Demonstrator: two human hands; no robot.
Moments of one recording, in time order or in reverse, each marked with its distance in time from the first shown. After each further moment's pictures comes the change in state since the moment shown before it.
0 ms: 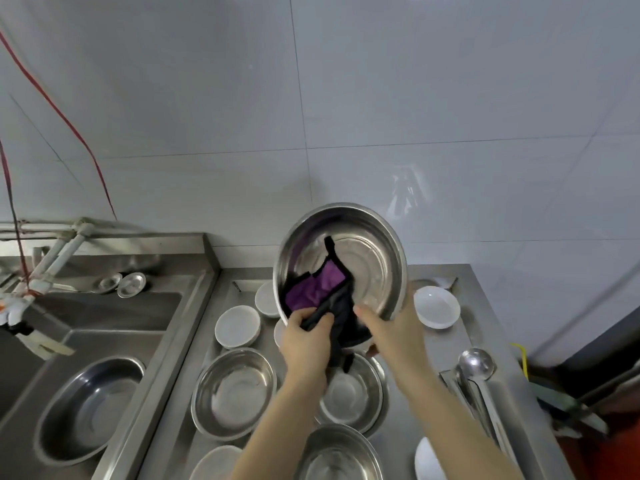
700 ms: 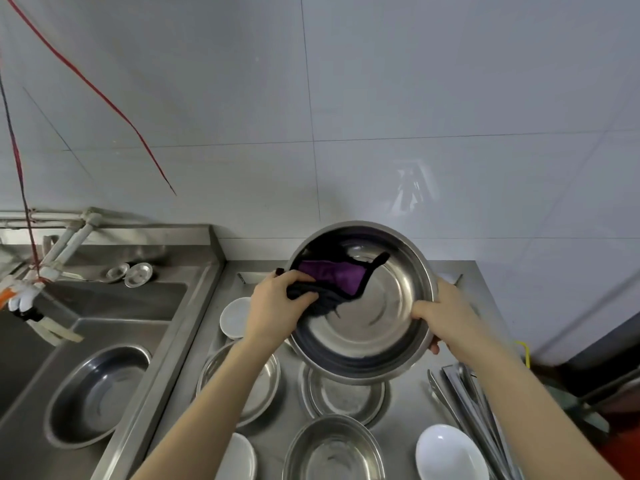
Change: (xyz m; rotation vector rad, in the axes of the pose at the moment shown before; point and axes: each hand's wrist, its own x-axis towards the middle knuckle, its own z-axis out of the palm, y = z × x) left_hand 0.042 0.040 -0.048 0.647 -0.156 0.612; right_hand 0.017 -0.036 -0.060 -0.278 -0.280 0.114
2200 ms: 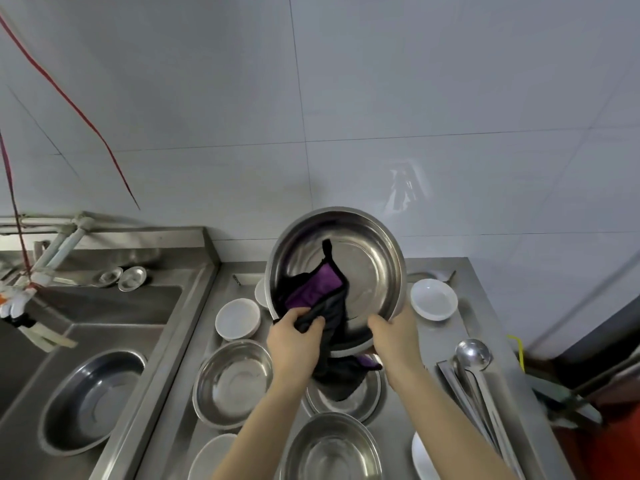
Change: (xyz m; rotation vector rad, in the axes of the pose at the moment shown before) left_hand -0.052 0.008 0.047 -0.286 0.078 -0.391; right_hand 0.005 0.038 0.080 0.322 0.292 -0.009
